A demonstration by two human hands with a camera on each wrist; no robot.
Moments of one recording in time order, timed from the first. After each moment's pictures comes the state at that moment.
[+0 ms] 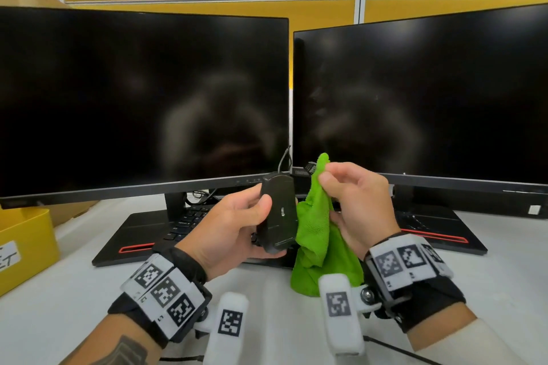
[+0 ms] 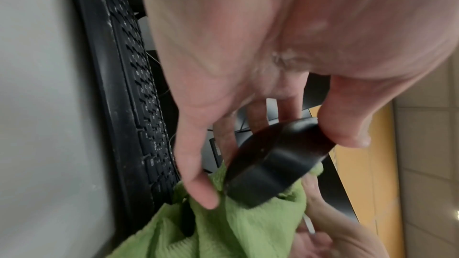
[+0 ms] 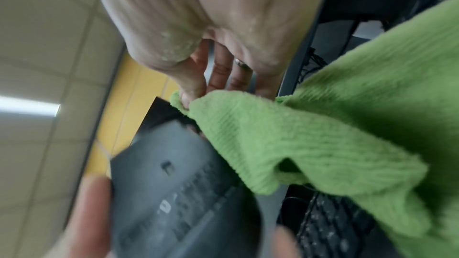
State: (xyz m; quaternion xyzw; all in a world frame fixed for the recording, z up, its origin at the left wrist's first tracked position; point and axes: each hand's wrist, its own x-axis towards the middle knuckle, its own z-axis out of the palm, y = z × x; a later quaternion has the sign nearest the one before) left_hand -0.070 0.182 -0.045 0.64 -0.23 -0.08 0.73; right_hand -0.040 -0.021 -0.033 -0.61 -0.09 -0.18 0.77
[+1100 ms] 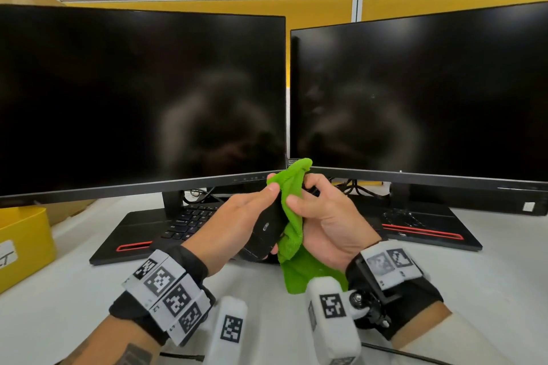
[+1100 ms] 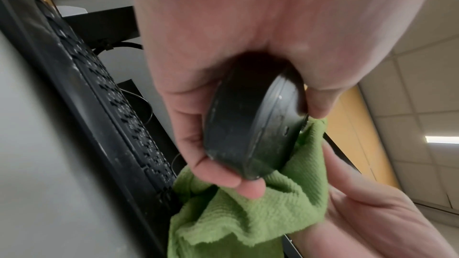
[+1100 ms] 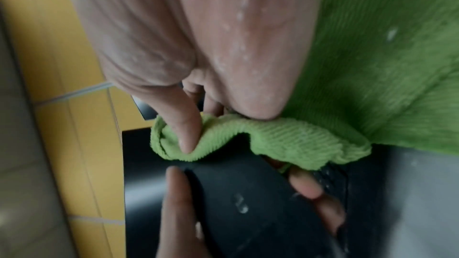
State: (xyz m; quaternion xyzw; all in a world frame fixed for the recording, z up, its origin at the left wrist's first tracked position) left_hand -0.085 0.162 -0.029 0.76 -0.14 -0.01 0.64; right_hand -0.047 -0.001 -0.051 -0.40 -0.25 0.12 0.87
